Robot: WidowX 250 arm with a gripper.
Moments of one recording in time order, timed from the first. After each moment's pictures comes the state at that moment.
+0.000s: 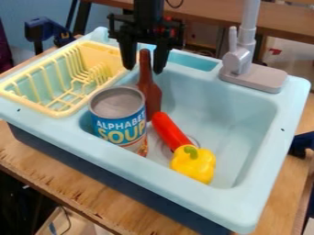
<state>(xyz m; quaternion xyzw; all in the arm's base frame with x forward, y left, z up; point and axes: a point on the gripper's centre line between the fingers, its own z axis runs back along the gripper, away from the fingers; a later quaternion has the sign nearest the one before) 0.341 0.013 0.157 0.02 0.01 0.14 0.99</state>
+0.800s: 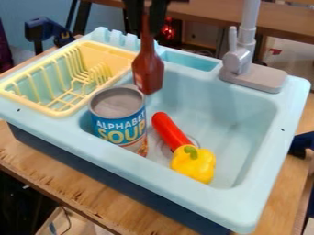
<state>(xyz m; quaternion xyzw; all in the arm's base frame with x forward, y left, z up) 0.338 0.008 0.214 0.00 -0.01 0.16 0.99</state>
